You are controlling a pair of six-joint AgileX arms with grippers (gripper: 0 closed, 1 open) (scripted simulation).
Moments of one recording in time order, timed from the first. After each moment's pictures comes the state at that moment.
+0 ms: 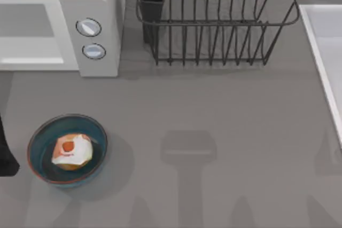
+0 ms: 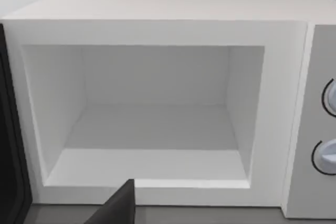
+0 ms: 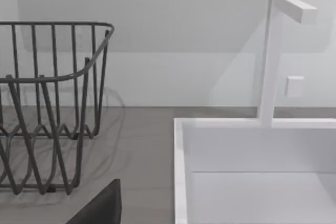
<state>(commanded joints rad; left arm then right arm) 0.00 0.00 0.00 0.00 0.00 0.00 0.00 0.00 0.00 0.00 0.00 0.00</state>
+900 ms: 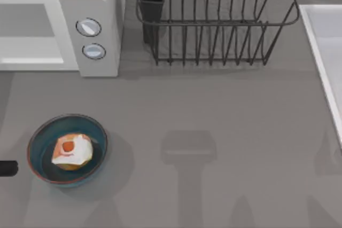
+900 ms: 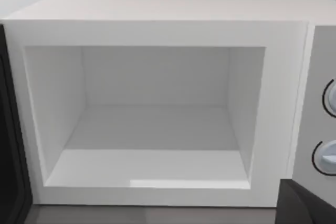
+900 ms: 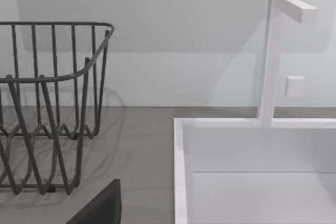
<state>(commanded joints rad) 0.00 0.00 0.00 0.00 0.00 0.00 0.00 0.00 0.00 0.00 0.00 0.00</state>
